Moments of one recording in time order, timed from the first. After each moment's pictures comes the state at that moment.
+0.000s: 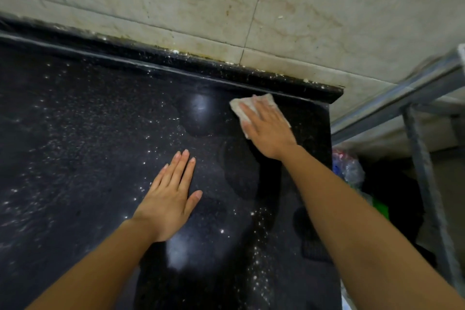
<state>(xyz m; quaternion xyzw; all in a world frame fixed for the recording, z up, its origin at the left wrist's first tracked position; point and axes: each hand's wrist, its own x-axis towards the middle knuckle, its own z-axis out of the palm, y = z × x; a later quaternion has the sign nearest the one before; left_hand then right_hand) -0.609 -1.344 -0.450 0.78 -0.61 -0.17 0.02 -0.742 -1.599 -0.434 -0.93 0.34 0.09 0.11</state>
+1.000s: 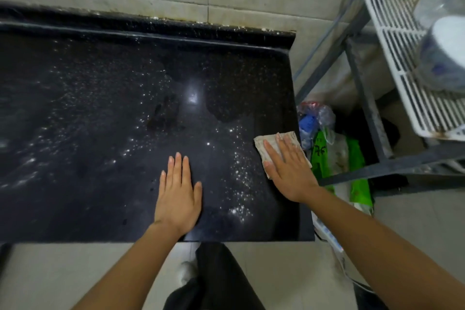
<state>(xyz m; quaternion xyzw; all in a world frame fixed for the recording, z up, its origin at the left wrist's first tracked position) -0.744 -1.220 -0.431 0.84 -0.49 -0.23 0.08 -0.959 -1.393 -0.432 -0.88 0.43 0.14 0.13</state>
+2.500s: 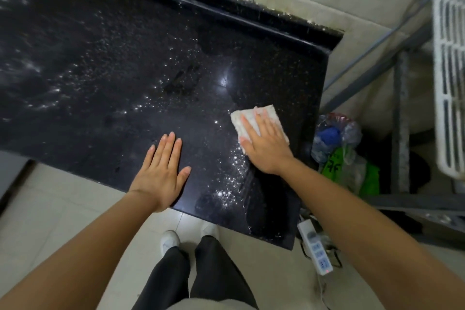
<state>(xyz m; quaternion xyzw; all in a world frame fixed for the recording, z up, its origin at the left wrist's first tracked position) -0.753 -1.189 -0.439 0.86 -0.48 -0.18 -0.02 -0.891 -1.420 -0.429 -0.94 0.27 0.17 0.14</state>
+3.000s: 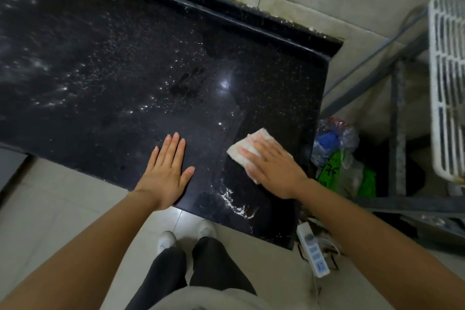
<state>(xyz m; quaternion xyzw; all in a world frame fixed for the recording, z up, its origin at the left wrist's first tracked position) -0.749 -1.186 -0.442 0.85 -0.47 -0.24 0.01 -0.938 -1.412 -0.434 -0.98 0.10 0.17 0.08</state>
